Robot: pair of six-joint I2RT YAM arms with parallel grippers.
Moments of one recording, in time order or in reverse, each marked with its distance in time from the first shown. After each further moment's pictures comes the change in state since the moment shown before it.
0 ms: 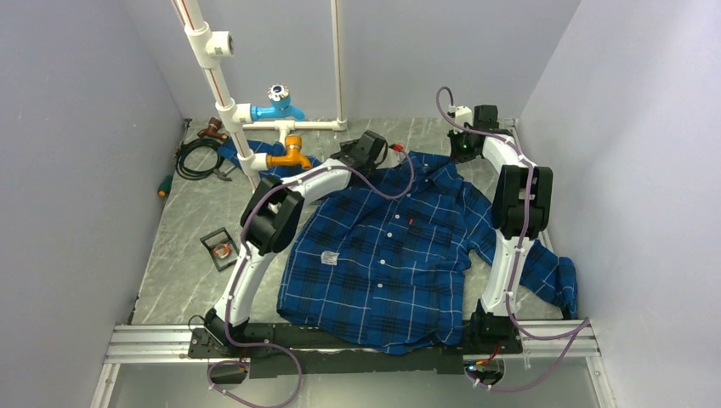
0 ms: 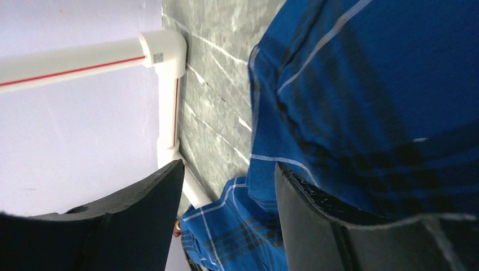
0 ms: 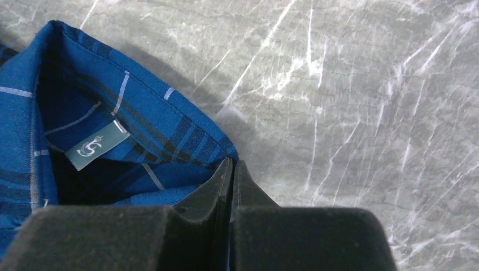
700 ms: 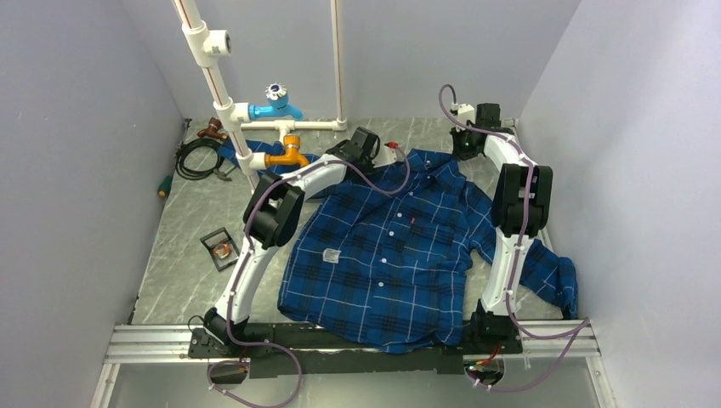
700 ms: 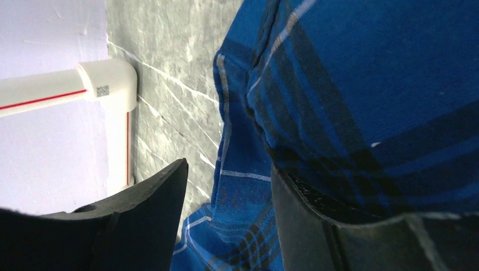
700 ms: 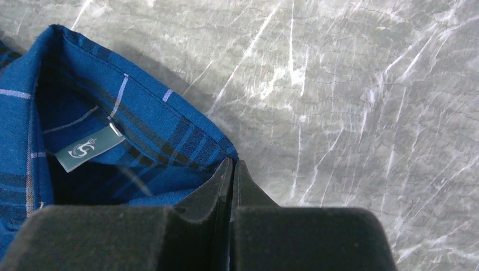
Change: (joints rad) left arm 0.070 0.082 0.090 -0.060 0.222 -0.062; right arm -0.016 0.033 0.046 0.000 -0.002 0.002
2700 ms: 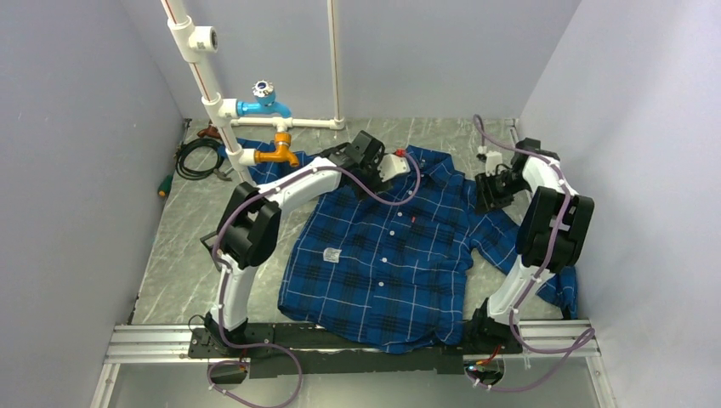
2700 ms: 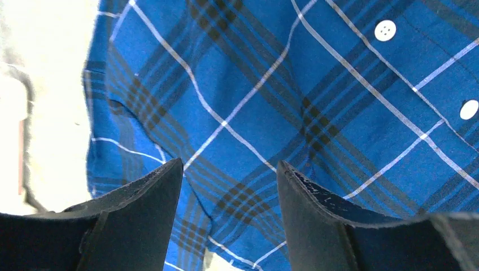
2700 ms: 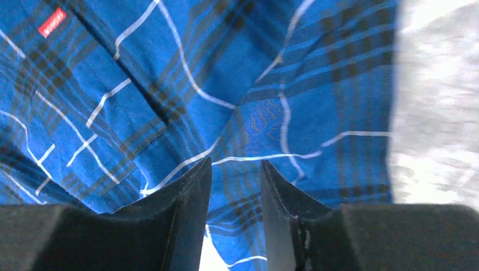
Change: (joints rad) left arm -0.096 -0.323 -0.210 -0.230 0.286 -0.234; right arm -0.227 -0.356 -0.355 -0.509 -0.146 -0.250
